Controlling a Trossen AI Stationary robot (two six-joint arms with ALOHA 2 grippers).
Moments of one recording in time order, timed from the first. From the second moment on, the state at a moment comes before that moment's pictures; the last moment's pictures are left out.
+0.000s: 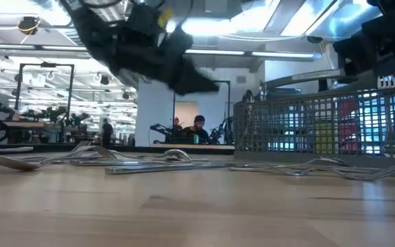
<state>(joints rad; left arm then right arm) 0.22 1.67 0.78 0.52 0.15 0.20 0.52 0.74 0.16 0.40 0.28 0.15</state>
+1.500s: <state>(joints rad) 0.21 1.78 0.96 -0.29 0.03 0.72 0.52 1.01 0.16 0.64 0.28 0.05</state>
